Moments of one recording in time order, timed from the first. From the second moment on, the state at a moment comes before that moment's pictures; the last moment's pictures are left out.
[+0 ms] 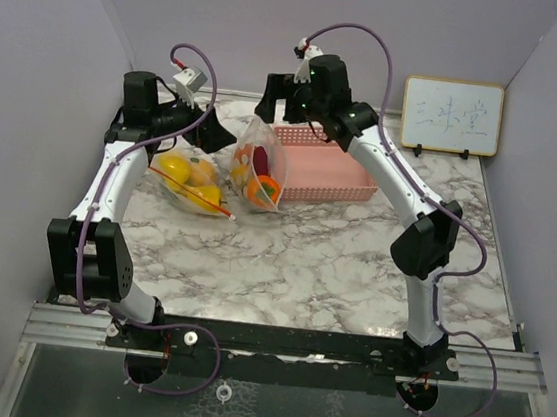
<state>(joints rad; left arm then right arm) 0.05 1.51 1.31 -0.26 0.95 0.09 0.62 2.08 2.21 -0.48 -0.14 0.31</state>
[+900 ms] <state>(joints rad) 0.02 1.42 1.37 -0.57 0.52 -0.07 0.75 2.19 2.24 -0.54 0.19 0.21</state>
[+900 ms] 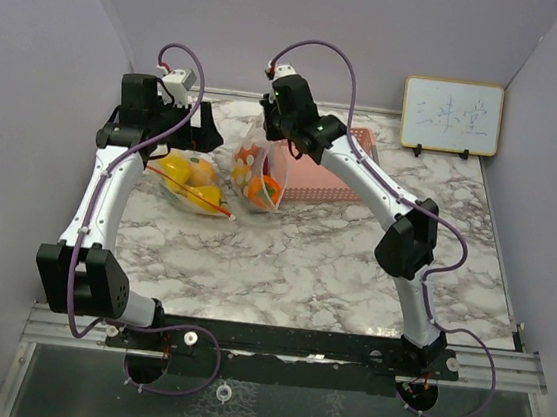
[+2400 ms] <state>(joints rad) -0.12 1.31 1.30 -0.43 1.16 0.47 0.74 1.75 1.87 -0.47 -0.54 -0.01</state>
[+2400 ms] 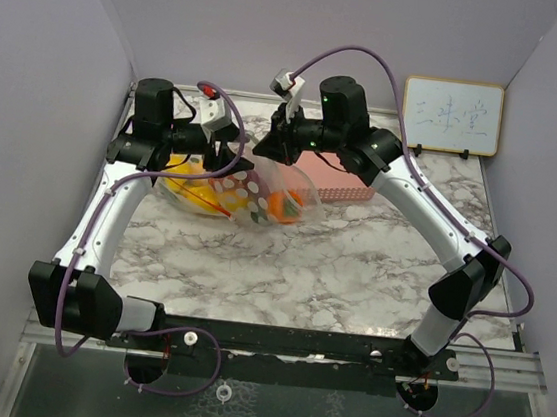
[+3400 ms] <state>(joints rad) -0.13 1.34 1.28 -0.31 1.04 0.25 0.74 1.73 1.92 -0.47 -0.50 -0.12</state>
